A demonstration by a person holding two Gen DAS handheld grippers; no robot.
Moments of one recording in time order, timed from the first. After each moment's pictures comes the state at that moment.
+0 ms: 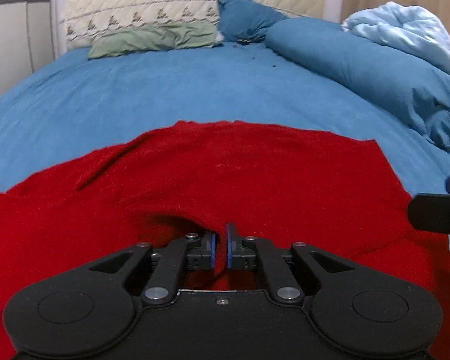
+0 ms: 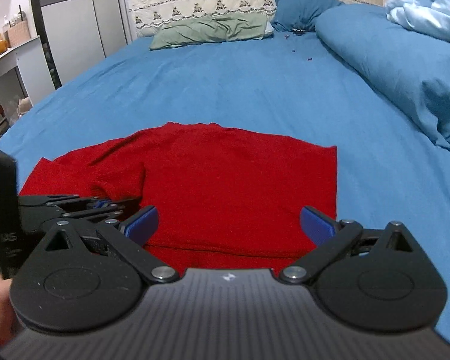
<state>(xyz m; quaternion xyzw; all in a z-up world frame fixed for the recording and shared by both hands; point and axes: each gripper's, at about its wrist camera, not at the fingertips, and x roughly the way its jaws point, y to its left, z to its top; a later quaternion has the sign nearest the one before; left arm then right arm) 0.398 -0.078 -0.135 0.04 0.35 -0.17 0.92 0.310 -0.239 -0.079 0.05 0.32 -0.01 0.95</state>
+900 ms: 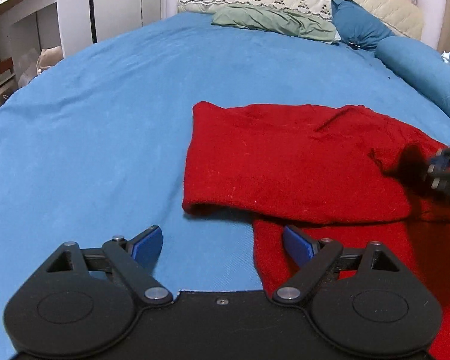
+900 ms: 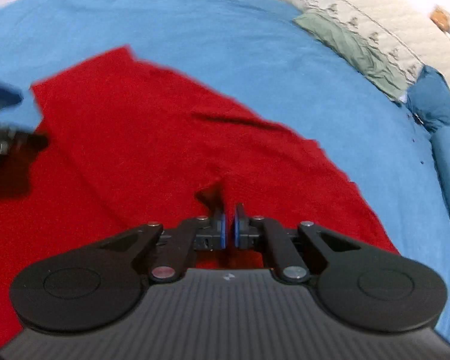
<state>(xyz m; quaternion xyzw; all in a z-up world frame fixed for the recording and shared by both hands) 0.372 0.114 -0.153 -0.02 0.39 -0.01 0.92 0.405 -0.058 -0.123 -0.26 0.33 0.15 0.89</state>
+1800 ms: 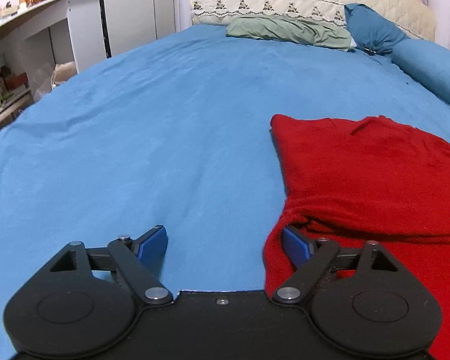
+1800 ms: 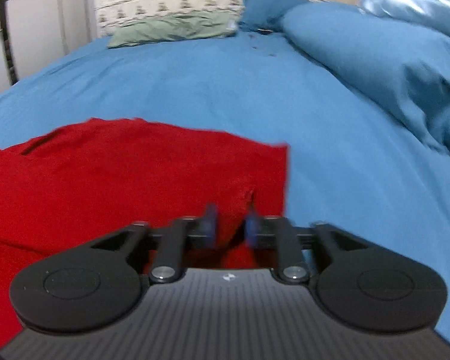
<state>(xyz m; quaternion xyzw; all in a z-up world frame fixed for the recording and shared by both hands) 0.376 0.111 -0.155 0.00 0.37 0.04 0.93 0.355 -0.307 -0.149 0.03 0.31 -0.08 0.95</state>
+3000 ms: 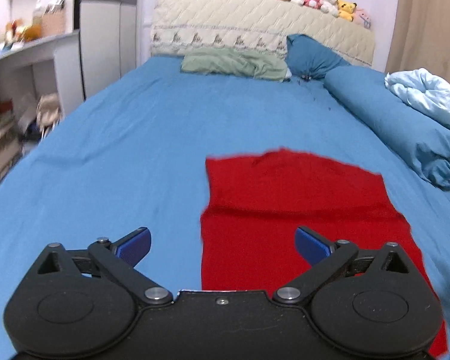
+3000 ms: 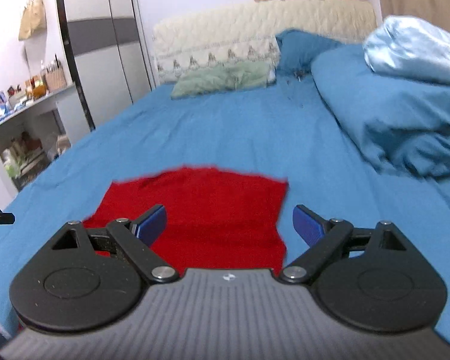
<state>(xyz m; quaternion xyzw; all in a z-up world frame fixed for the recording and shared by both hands) 0.208 0.117 -0.013 -0.03 0.35 -0.07 0.94 0.127 -0.318 0.020 0.08 0.26 0.04 0.96</state>
